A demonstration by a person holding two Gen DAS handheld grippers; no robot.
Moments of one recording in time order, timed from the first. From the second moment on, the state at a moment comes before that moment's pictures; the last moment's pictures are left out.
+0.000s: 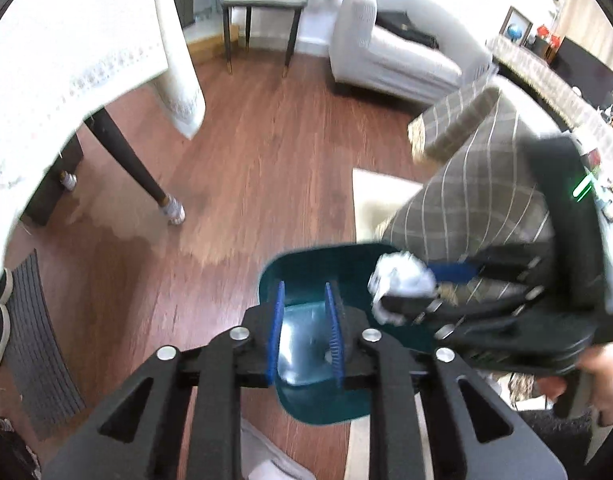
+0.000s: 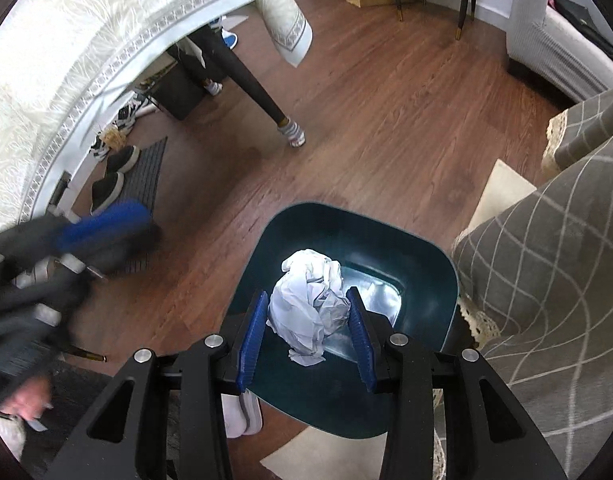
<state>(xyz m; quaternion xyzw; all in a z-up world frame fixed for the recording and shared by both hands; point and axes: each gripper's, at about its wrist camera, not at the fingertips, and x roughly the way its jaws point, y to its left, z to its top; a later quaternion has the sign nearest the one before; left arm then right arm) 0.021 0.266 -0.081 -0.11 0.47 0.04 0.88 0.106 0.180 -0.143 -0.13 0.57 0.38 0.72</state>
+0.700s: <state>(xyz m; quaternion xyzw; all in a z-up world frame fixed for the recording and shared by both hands) 0.014 0.227 0.018 -0.09 0.33 0.04 0.94 0.083 0.167 -0.163 -0.16 0.58 0.38 0.70</state>
